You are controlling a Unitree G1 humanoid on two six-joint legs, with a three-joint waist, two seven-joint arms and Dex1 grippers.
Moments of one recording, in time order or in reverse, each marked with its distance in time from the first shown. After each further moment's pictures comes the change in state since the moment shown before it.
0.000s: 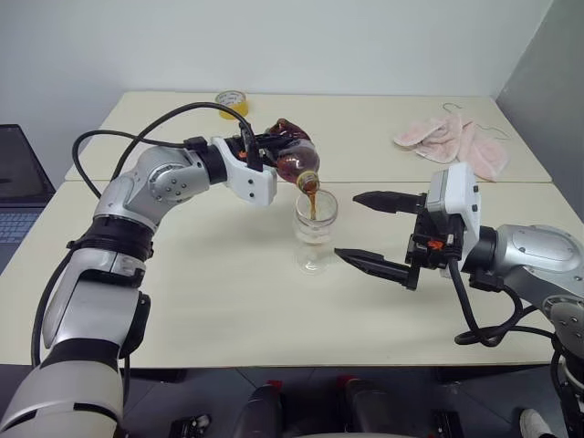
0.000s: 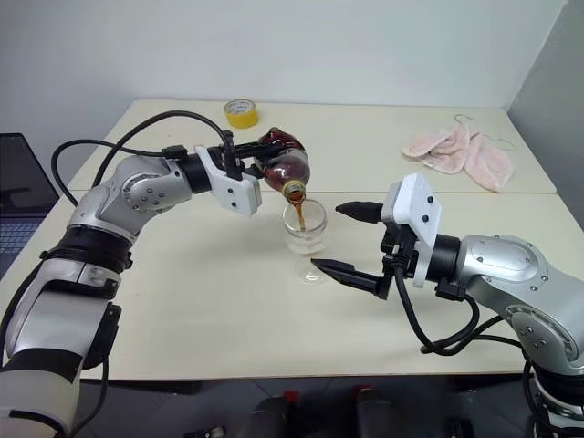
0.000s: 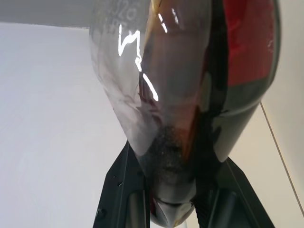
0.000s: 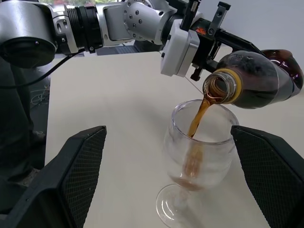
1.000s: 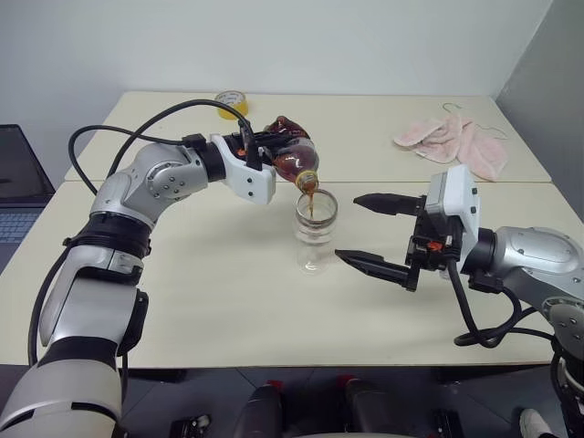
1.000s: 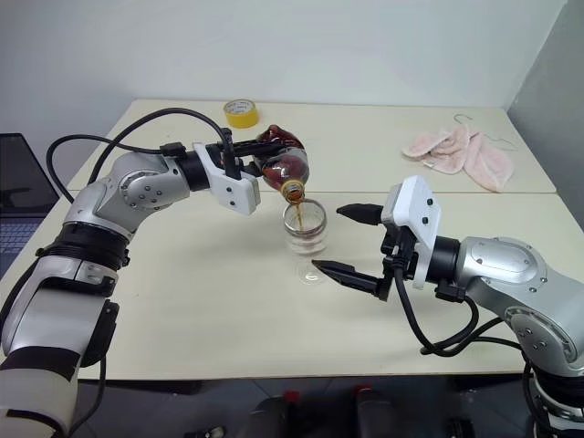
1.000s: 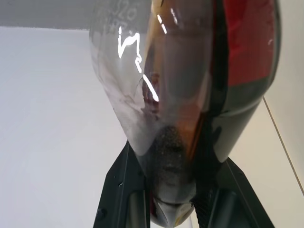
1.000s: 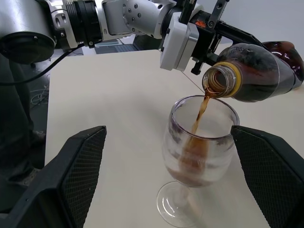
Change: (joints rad) left arm -0.009 0.007 -0.004 0.006 0.012 -0.013 0.010; right arm 0.012 0.001 0.001 0.000 -0.006 0.000 0.000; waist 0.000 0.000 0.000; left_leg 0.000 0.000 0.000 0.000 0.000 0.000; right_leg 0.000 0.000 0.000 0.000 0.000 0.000
